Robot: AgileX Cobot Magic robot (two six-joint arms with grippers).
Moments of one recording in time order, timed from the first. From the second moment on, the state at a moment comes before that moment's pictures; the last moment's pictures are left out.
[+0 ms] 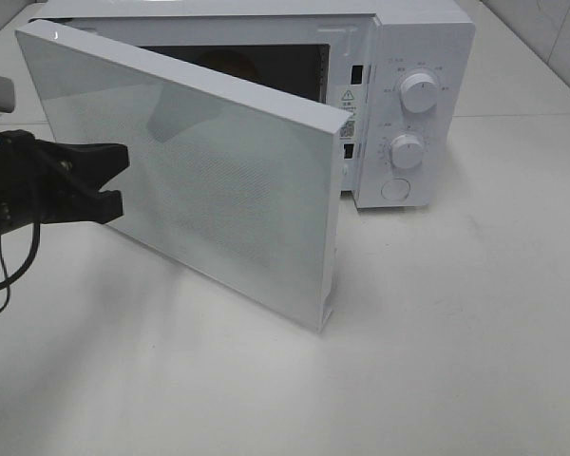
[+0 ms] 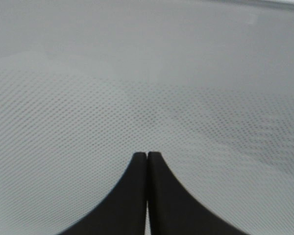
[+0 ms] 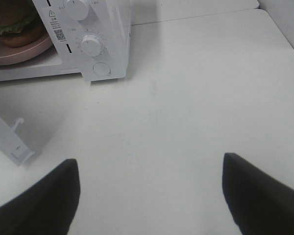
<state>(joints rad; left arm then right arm) -0.31 1.63 -0.47 0.43 -0.86 -0.33 0.10 0.00 -0.50 -0.07 1.00 0.15</state>
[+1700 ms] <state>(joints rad) -0.57 1.98 -1.09 0.39 -0.50 -0.33 0.10 0.00 -0.50 -0.07 1.00 0.15</state>
